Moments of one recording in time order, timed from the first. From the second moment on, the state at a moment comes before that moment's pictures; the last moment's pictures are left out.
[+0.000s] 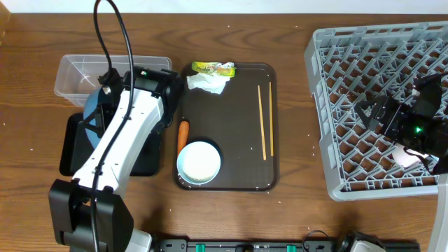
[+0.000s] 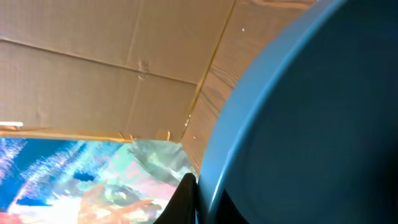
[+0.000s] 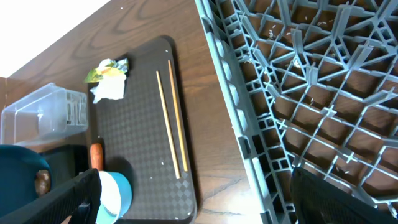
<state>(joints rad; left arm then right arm) -0.26 1.66 1.41 -1.70 -1.11 -0.83 -0.34 1.17 1.33 -1.16 -0.50 0.18</state>
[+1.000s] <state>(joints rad) -0.23 1.66 1.41 -1.70 -1.08 -0.69 -0.34 1.17 1.33 -1.18 -0.47 0.17</state>
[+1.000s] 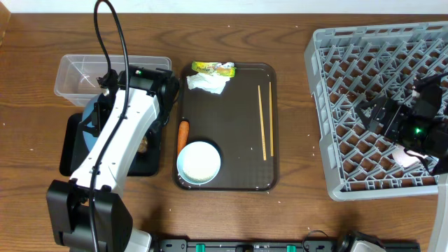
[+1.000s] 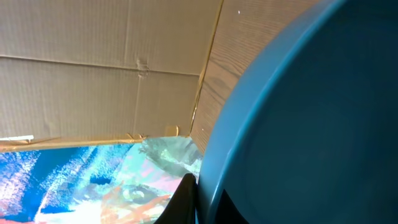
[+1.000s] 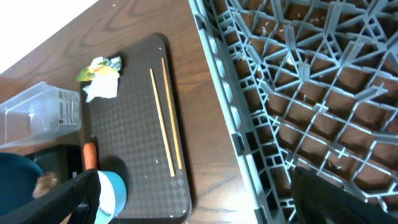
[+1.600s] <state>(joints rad) -0.28 1.40 1.58 -1.48 -0.59 -0.56 -0.34 1.17 1.33 -1.11 -0.55 0.14</state>
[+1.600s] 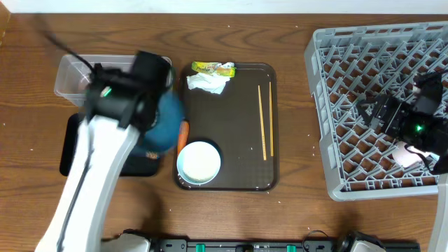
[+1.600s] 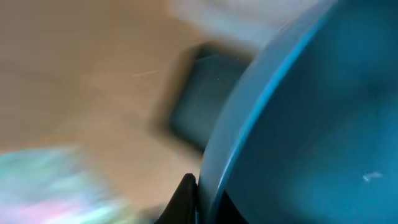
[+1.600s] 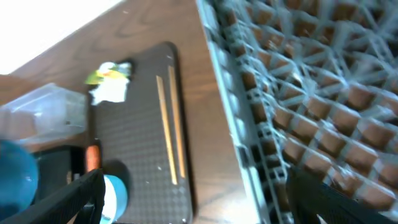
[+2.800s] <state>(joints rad) -0.55 1.38 1.60 -0.94 0.26 -0.24 0.03 1.16 1.33 -0.93 -0.56 -0.05</state>
